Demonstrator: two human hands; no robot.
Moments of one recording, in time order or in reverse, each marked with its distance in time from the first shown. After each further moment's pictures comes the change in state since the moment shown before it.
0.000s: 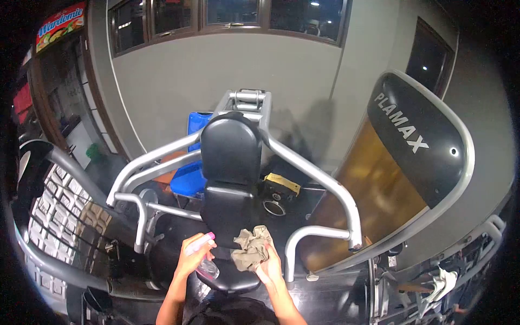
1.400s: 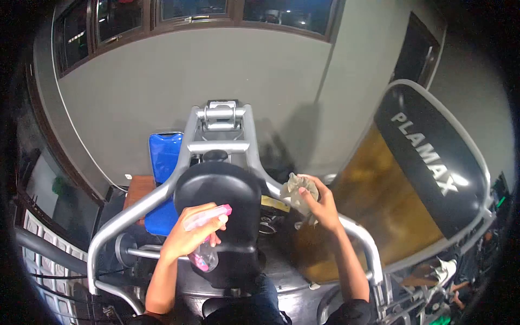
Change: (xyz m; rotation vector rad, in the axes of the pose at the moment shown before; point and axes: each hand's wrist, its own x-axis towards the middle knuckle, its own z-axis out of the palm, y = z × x) left_hand 0.304 0.134 -0.023 0.191 -0.490 0.077; right_hand 0.244 -0.220 0.122 -1.375 -0.012 -0.699
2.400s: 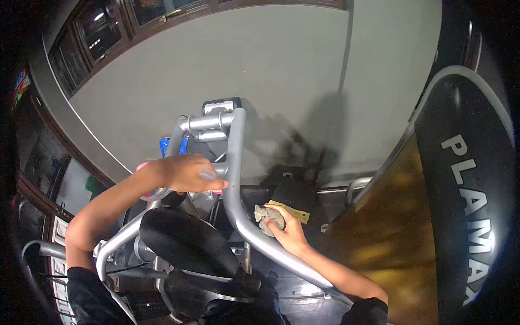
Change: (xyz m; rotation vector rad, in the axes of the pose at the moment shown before) left_hand 0.289 0.049 -0.008 1.133 -0.475 -0.419; right_hand 0.087 0.147 0.018 0.238 -0.254 0.150
